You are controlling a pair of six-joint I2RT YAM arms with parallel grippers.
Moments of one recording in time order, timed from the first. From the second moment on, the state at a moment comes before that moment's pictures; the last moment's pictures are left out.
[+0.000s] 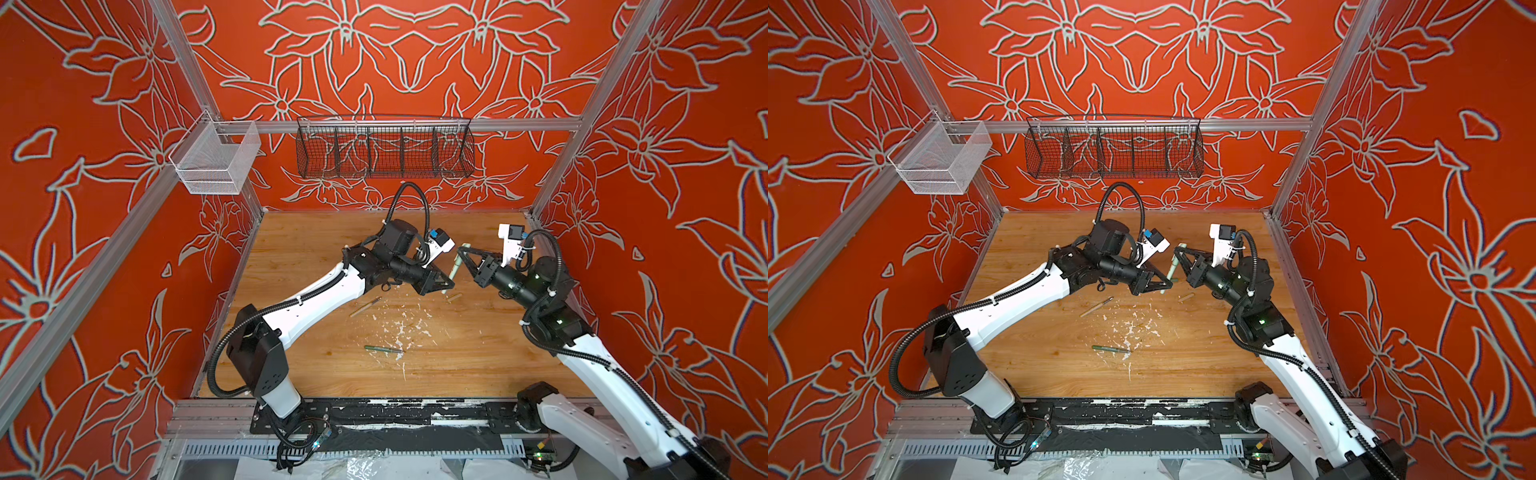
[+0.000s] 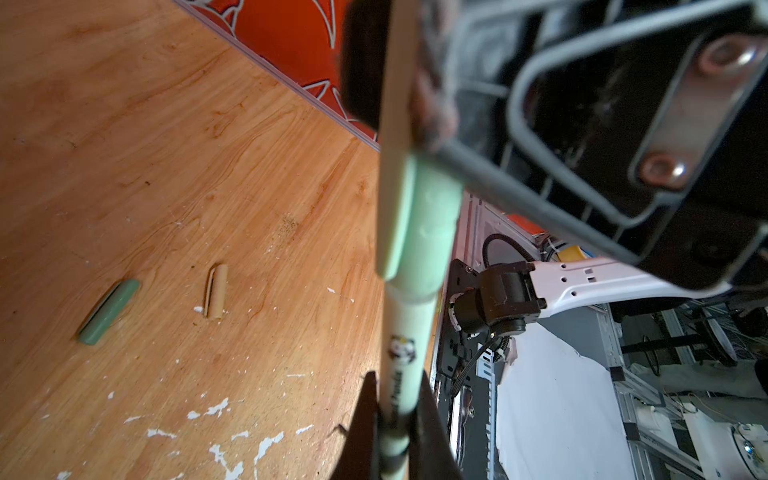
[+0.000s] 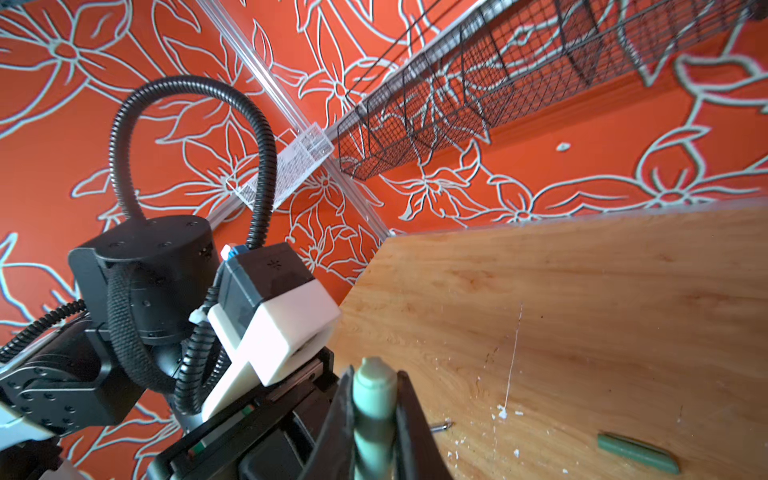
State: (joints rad) left arm -0.71 1.65 1.50 -0.46 0.69 -0.15; right arm 0.35 0.86 0.75 0.12 -0.42 0.64
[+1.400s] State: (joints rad) left arm -0.69 1.69 1.57 -0.46 0.76 -0.24; right arm 0.39 0.84 0.59 0.41 -0.25 0.79
